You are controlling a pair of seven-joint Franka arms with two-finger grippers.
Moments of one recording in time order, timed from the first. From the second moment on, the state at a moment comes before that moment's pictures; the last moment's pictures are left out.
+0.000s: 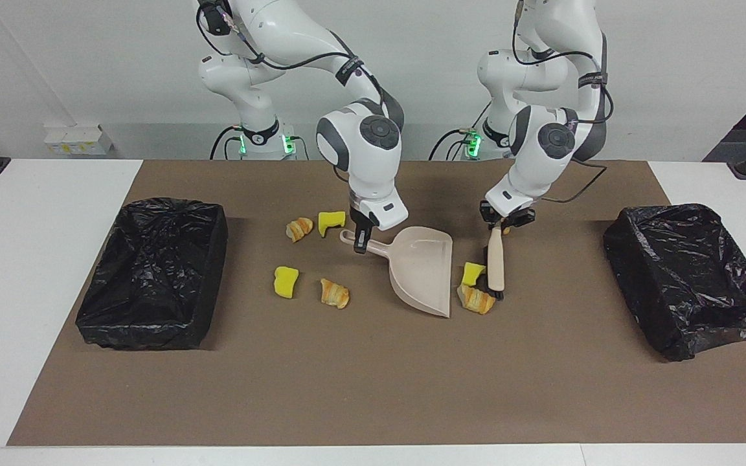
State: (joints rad) left arm -0.19 -0.02 -0.15 -2.31 -0.12 2.18 -0.03; right arm 0.45 0.36 0.15 -1.72 -0.16 2.03 -0.74
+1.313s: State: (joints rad) left arm -0.14 -0.09 -0.19 -2.16 -0.21 1.74 -0.21; right arm 0.44 0.36 0.15 -1.73 -0.16 2.05 -0.79
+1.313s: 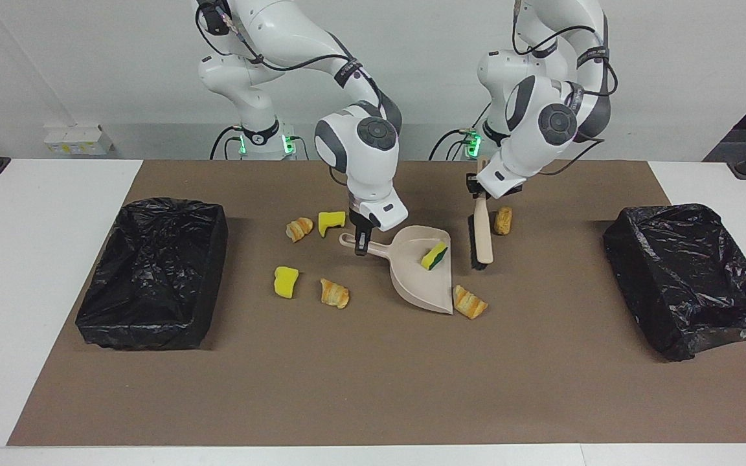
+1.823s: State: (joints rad) left arm -0.12 -0.30 -0.19 -2.37 -0.21 1.71 -0.68; right arm 0.44 0.36 0.15 -1.74 -0.16 2.09 -0.79
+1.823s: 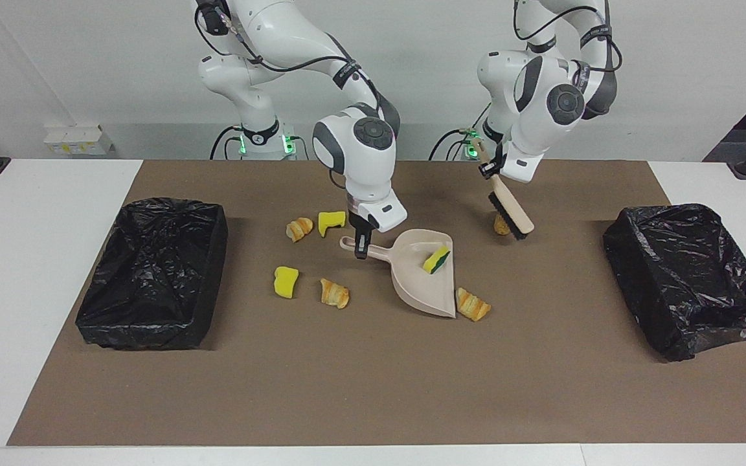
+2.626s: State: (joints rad) left arm -0.18 -0.35 -0.27 -2.58 -0.21 1.92 -0.94; right arm 0.44 0.36 0.15 -1.74 -0.16 2.09 -0.79
